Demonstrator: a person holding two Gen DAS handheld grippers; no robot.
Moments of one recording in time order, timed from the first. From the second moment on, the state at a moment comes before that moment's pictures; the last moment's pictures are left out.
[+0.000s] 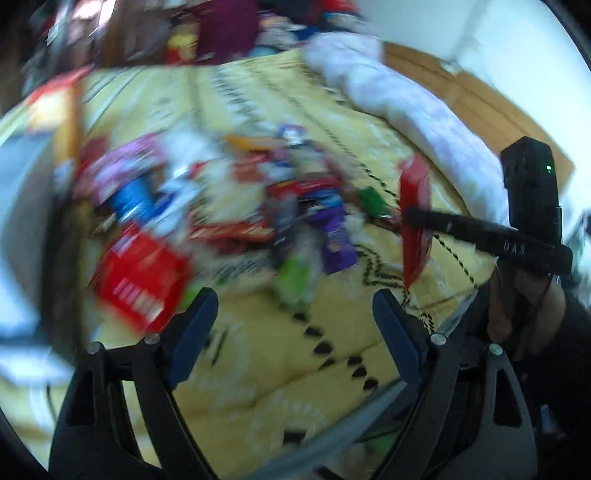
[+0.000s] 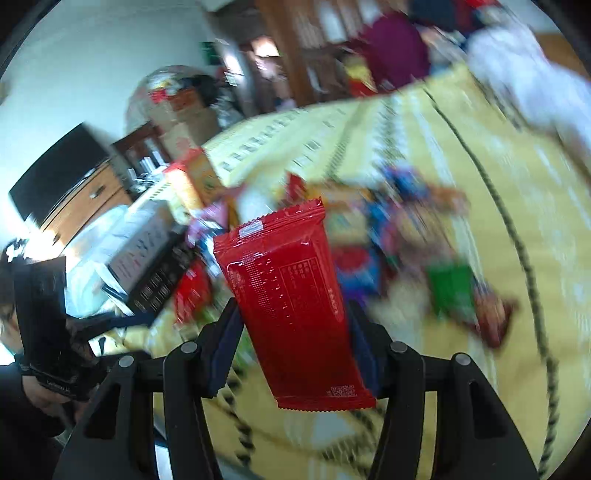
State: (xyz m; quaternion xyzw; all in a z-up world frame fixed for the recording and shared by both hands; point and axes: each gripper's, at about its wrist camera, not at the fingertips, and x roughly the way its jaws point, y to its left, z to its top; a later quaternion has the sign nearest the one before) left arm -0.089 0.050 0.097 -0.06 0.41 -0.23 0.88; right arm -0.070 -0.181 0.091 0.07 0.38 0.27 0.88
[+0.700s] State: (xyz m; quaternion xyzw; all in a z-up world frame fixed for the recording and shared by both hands) left arm -0.068 -0.020 0.038 0.09 0.47 -0.26 0.84; right arm -0.063 -0.232 0.028 0.16 0.42 0.24 0.86
